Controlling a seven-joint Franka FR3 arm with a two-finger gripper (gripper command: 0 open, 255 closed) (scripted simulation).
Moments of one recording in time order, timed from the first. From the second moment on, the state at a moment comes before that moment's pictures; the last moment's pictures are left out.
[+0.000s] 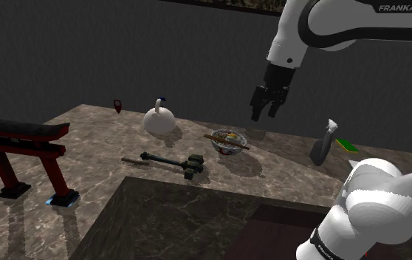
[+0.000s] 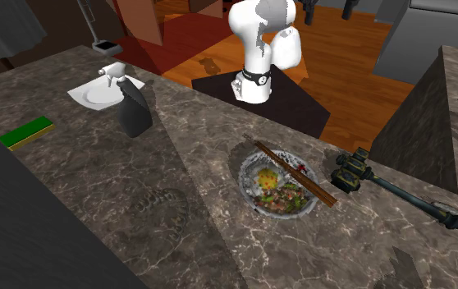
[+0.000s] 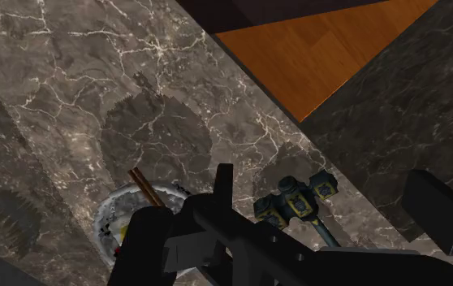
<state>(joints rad) -0.01 -0.78 -0.04 -2.43 0.03 1.68 0.14</state>
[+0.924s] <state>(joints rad) -0.07 -0.48 -0.30 -2.35 -0.03 1.87 -0.12</state>
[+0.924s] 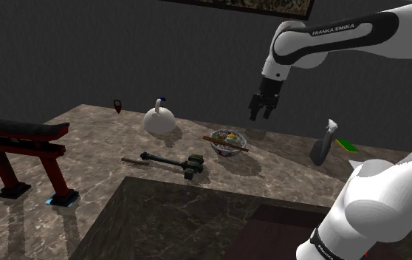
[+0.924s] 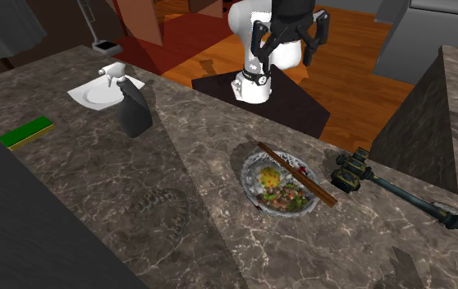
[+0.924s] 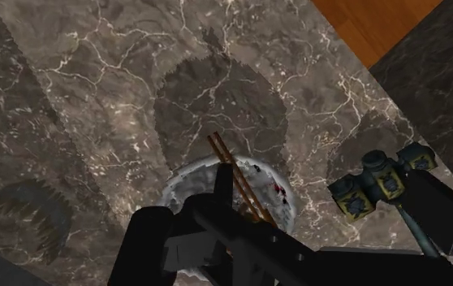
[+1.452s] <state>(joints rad) -0.09 -0.20 -0.45 -2.21 0.03 1.95 -0.33</state>
